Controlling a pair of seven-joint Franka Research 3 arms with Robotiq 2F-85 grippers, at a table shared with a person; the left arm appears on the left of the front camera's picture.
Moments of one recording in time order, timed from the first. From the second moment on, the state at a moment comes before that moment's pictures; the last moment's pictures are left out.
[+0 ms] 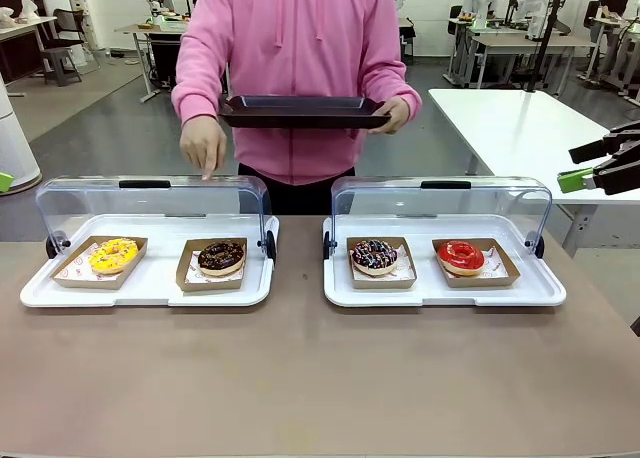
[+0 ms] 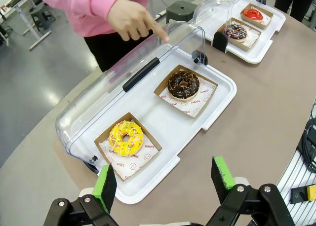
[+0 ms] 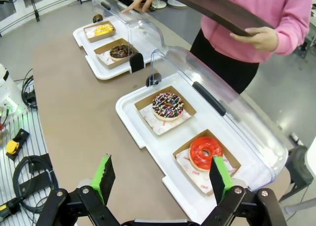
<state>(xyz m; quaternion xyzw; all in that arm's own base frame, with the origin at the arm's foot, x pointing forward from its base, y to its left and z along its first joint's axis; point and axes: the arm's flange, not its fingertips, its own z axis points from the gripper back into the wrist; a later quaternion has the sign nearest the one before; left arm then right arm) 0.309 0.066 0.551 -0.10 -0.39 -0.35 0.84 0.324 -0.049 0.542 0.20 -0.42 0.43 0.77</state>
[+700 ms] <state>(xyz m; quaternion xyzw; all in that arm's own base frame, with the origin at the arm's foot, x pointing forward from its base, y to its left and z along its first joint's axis) 0.309 0.066 0.551 -0.10 -0.39 -0.35 0.84 0.324 -0.049 0.542 0.20 -0.42 0.43 0.77</state>
